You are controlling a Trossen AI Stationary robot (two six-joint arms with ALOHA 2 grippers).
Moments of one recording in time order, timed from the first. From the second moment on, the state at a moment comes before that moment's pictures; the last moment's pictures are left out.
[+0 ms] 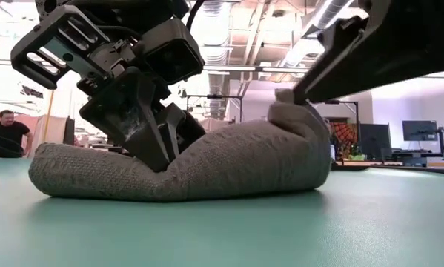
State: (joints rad) left arm -0.25 1.83 0.84 0.30 0.33 -0.14; right arm 0.67 1.73 0.95 0.06 0.62 0.22
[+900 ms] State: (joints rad) left arm -0.25 1.83 0.84 0.31 0.33 -0.18; right arm 0.67 1.72 0.97 -0.02 0.59 0.21
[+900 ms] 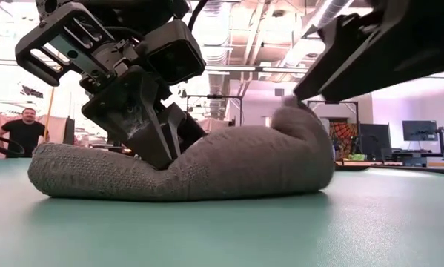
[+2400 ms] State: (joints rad) left arm -0.24 1.83 0.84 0.30 0.36 -0.14; right arm 0.66 1.92 1.11 -0.17 0.71 0.47
